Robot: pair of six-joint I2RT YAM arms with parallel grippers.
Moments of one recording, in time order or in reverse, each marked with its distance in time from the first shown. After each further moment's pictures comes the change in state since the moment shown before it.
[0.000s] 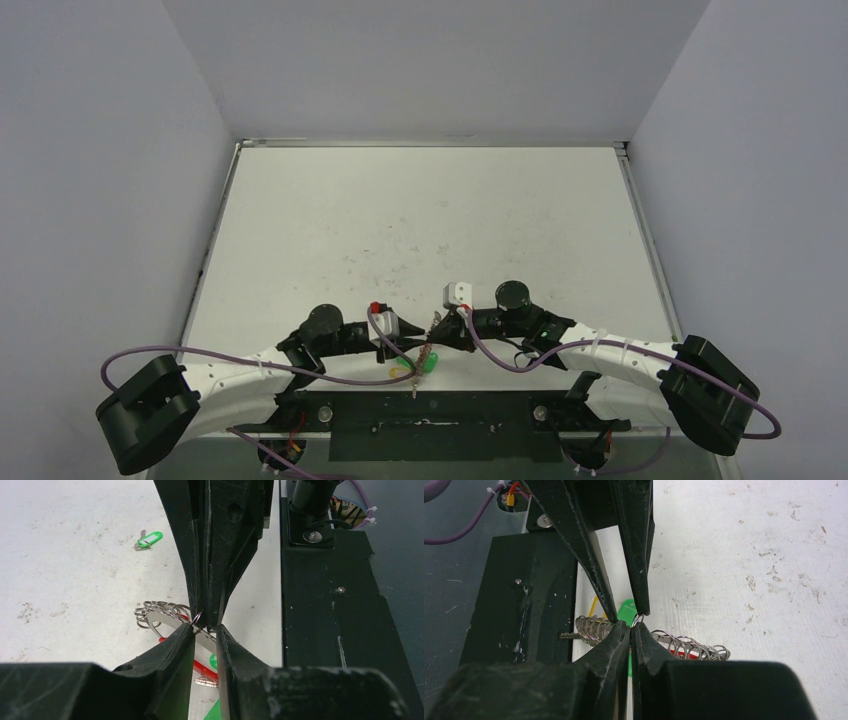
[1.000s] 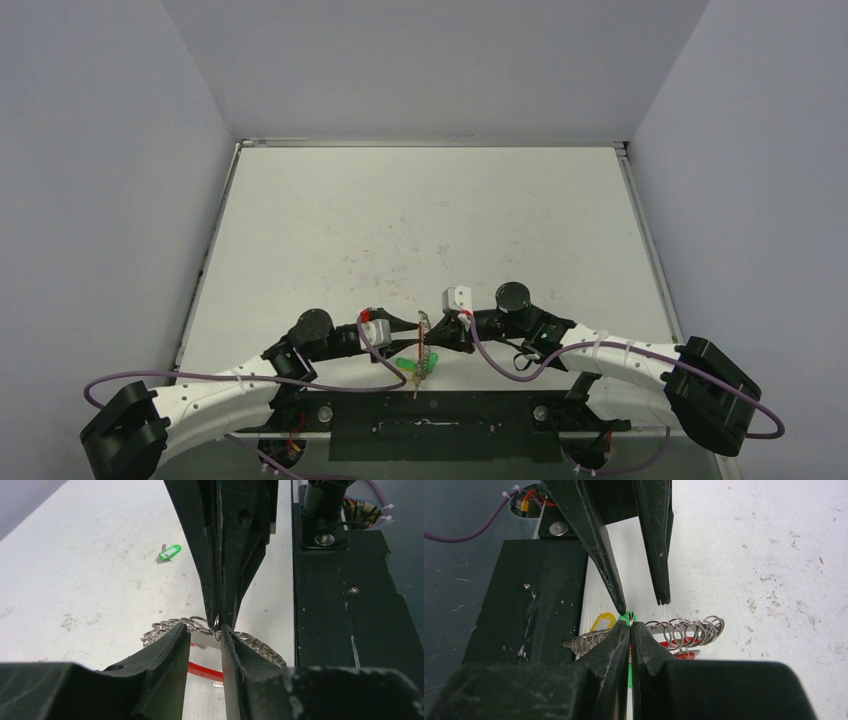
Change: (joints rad) left arm -0.020 -0.224 0.000 -0.162 -0.063 0.092; right arm 0.020 -0.013 0.007 0.025 -0.022 -0.036
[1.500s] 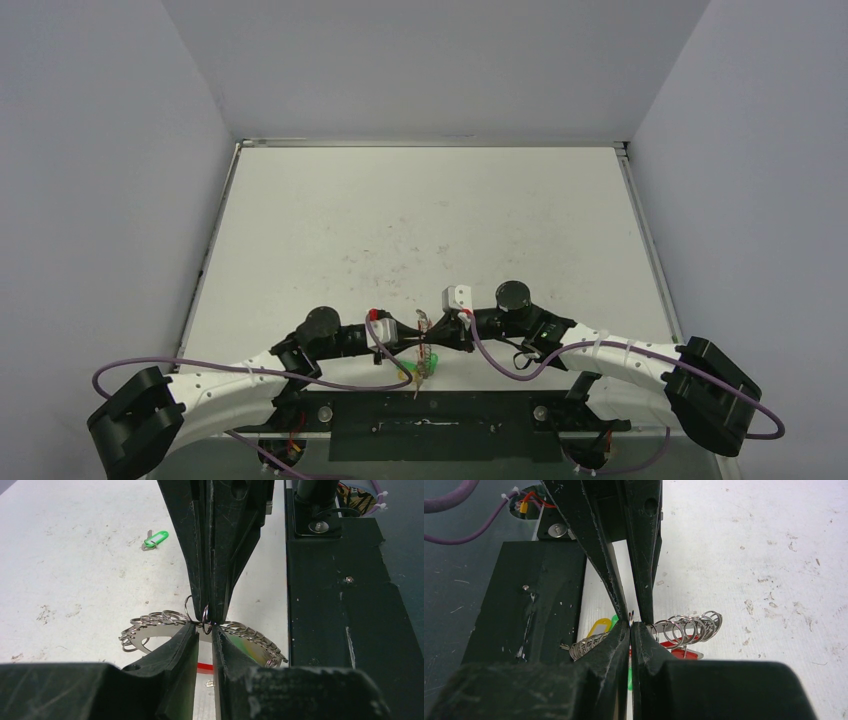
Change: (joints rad) left arm 0.000 0.126 0.000 0.052 0.031 -0.012; right arm 0.000 -0.001 0.008 -0.006 -0.003 -0.002
